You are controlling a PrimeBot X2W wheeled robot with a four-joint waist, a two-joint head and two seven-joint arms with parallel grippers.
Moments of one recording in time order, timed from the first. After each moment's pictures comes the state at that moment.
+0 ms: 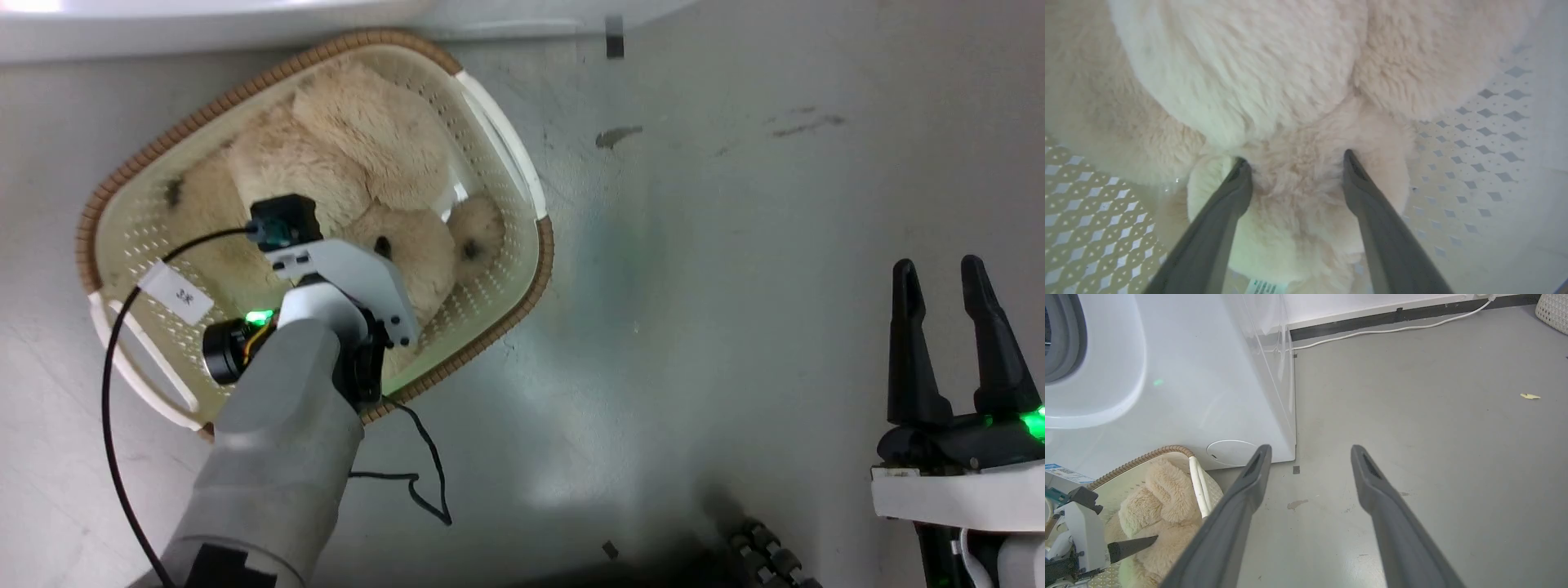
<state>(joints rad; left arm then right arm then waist) -0.85 0.08 -0.30 0.99 -0.55 0.21 0.06 -0.09 -0.05 -0.06 -0.20 0.34 0.13 -0.23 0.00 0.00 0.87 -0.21</state>
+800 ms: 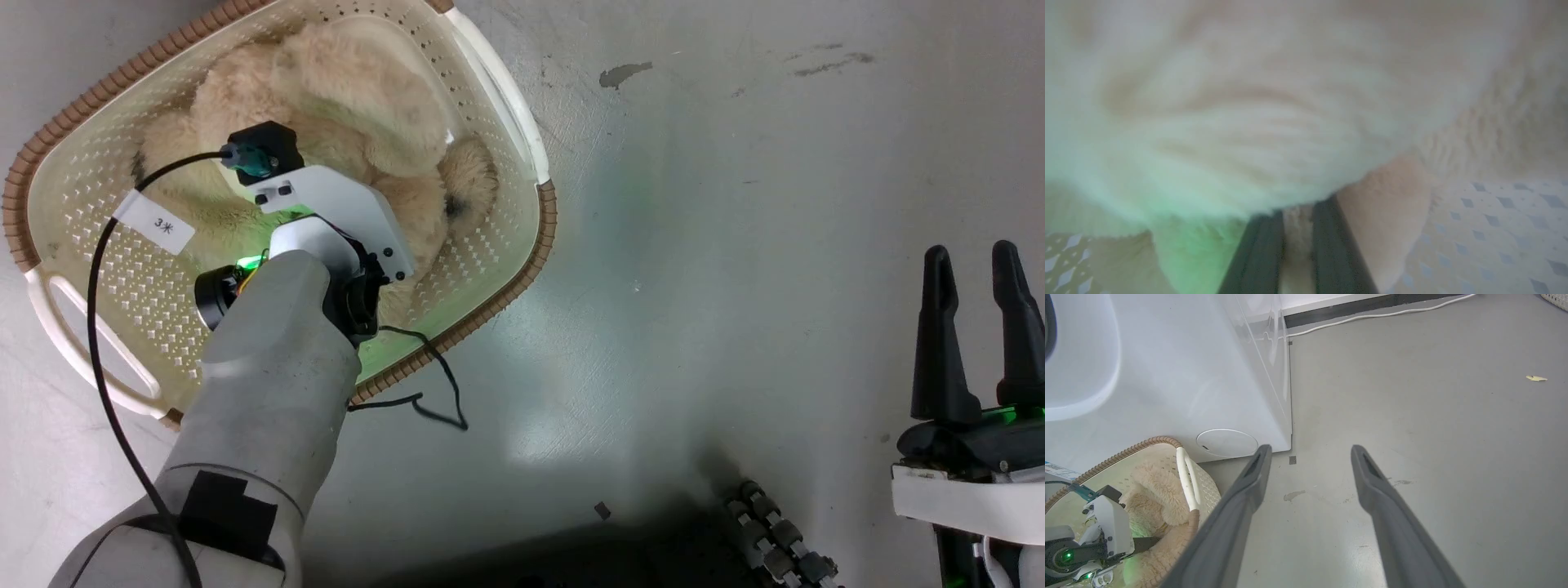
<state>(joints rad) -1.04 0.07 -0.34 1.18 -0.68 0.21 0.07 -0.09 -0.05 -0.08 -0.25 0.38 0.13 -0.26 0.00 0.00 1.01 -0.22</state>
